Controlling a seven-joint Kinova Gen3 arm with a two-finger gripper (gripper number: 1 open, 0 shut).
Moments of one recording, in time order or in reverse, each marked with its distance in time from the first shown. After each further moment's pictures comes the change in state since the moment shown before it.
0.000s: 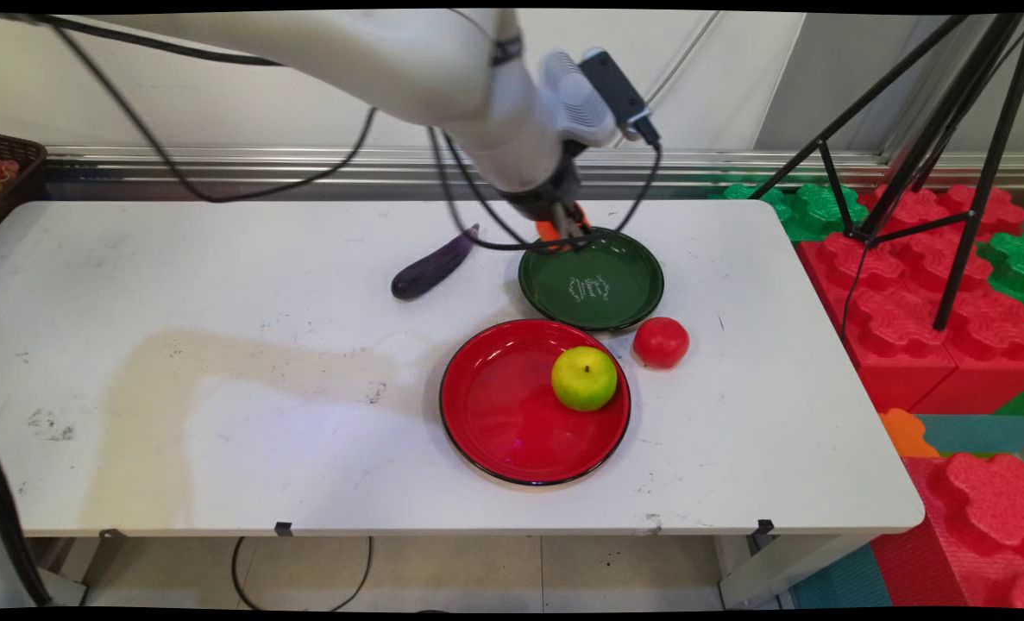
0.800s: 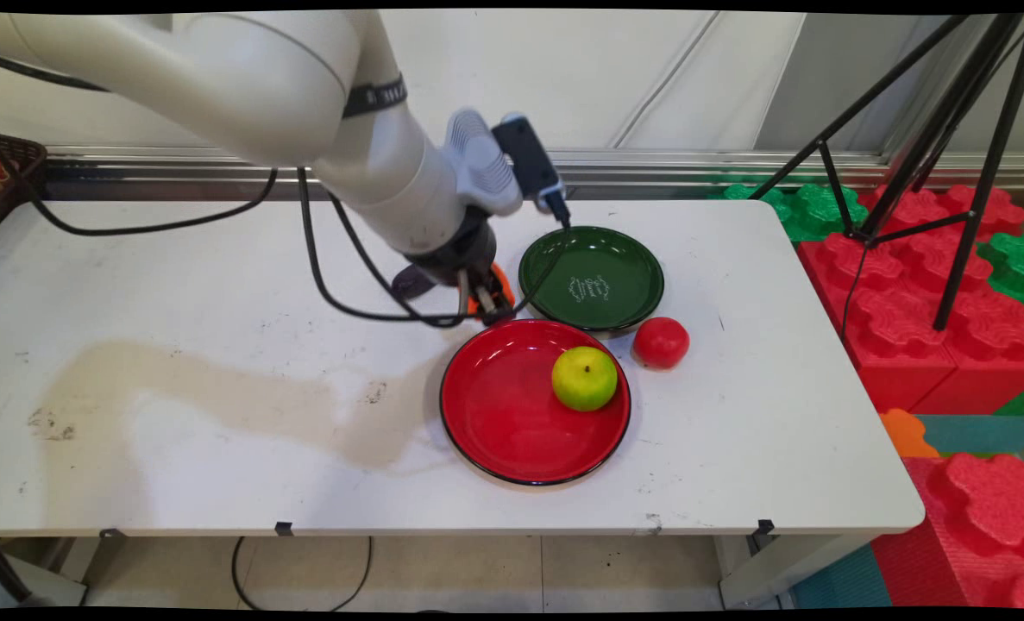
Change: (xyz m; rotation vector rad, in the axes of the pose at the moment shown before) arm -0.076 0.016 -0.051 -0.081 -0.125 0.072
